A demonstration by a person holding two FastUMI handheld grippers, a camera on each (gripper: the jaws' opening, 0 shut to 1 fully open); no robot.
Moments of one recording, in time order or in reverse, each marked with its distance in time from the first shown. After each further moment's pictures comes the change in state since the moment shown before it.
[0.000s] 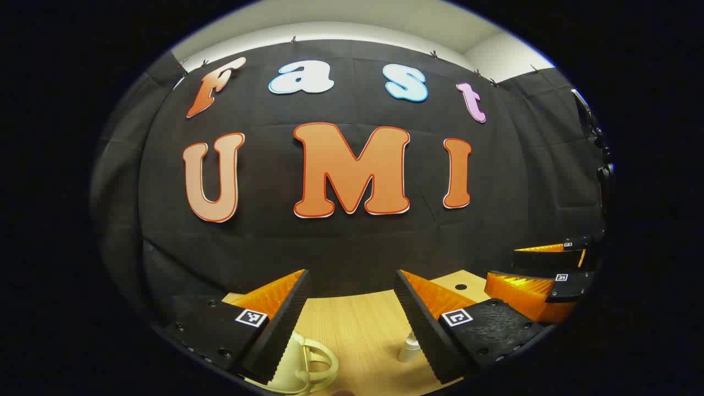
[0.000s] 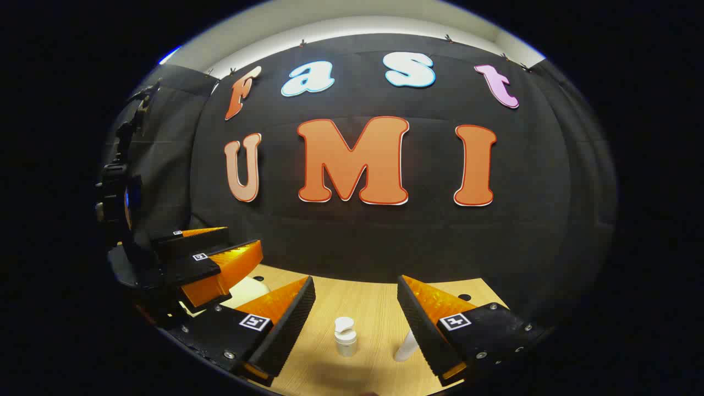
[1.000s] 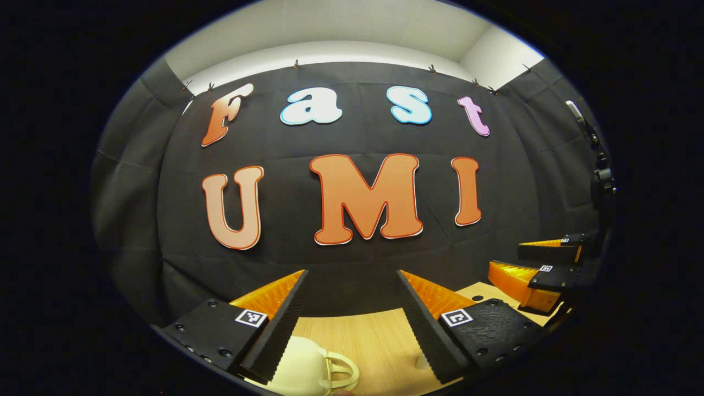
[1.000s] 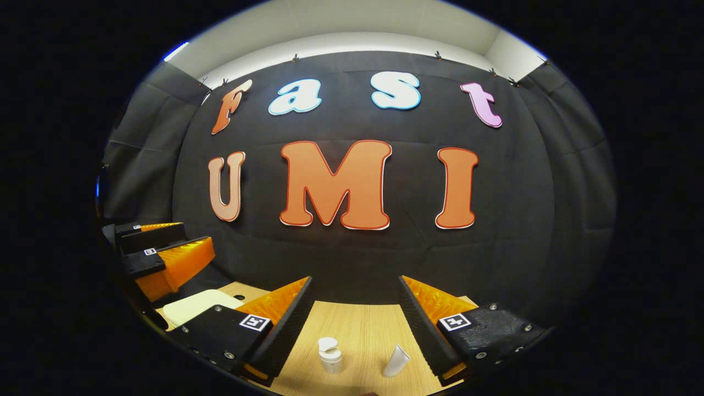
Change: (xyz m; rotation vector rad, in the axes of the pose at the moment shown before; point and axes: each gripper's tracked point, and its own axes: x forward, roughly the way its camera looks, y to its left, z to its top) left arm -0.037 0.015 0.046 0.078 -0.148 0.094; right arm 0.012 -0.023 0.031 -0.004 -0.140 -0.066
